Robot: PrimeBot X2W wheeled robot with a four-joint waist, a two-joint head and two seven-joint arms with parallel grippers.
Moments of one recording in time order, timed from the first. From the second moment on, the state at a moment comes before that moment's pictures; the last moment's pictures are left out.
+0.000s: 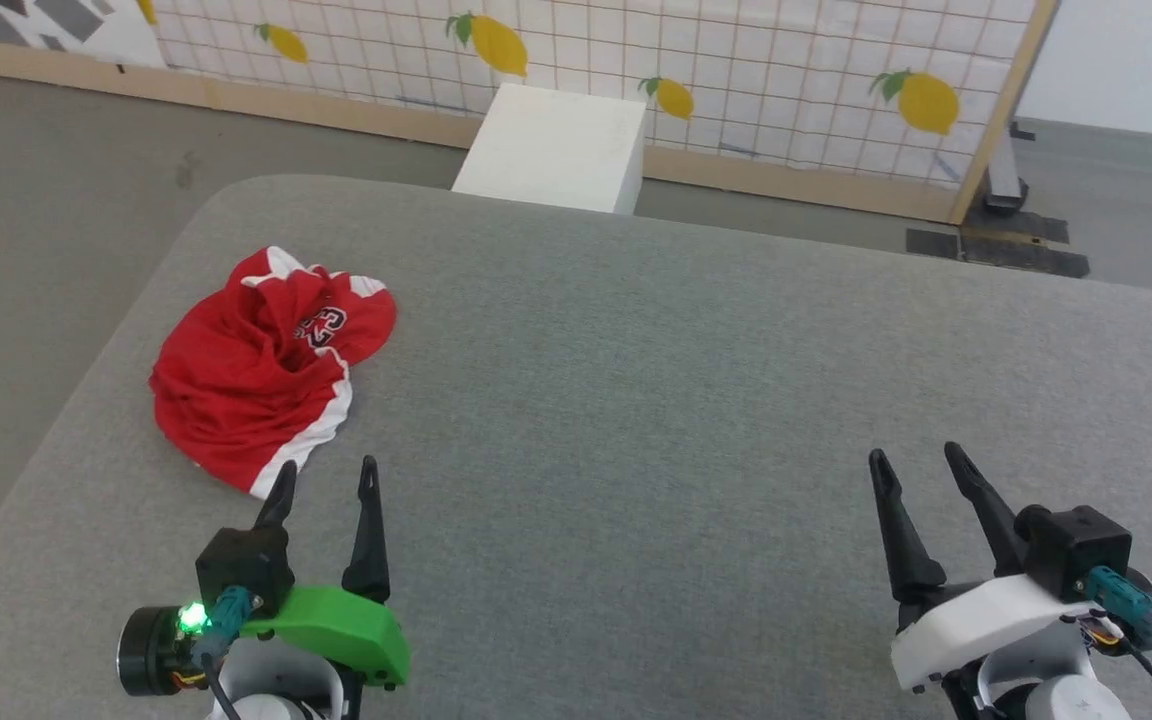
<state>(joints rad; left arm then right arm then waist) -0.01 0.06 -0.05 0.07 -0.10 0.03 -0.11 -0.01 -0.05 0.02 0.11 0.16 0.13 -0.11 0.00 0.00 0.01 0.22</state>
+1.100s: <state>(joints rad) -0.01 0.06 -0.06 0.11 -0.15 0.06 -0.18 0.00 -0.05 0.04 0.19 0.21 0.13 -0.18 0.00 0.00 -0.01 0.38</state>
